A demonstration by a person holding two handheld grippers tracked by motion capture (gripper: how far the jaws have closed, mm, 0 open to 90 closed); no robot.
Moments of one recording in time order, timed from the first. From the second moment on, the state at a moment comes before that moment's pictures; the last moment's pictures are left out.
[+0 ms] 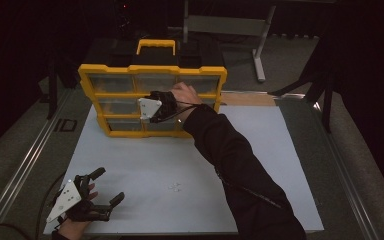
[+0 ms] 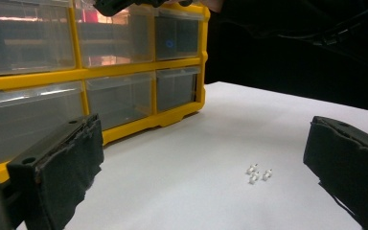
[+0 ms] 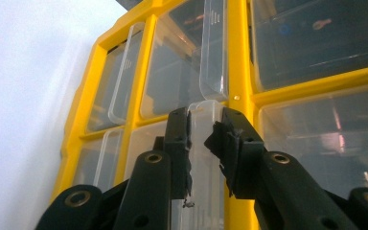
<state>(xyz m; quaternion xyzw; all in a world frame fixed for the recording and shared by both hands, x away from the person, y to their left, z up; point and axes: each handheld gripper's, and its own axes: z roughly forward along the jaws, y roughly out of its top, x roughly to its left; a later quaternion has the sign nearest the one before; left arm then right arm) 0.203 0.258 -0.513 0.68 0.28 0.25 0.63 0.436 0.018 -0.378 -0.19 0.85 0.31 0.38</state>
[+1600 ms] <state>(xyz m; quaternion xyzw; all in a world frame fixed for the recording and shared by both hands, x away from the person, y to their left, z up) 0.203 0.257 -0.512 0.68 0.28 0.25 0.63 0.411 0.018 -0.374 -0.19 0.86 0.31 0.36</state>
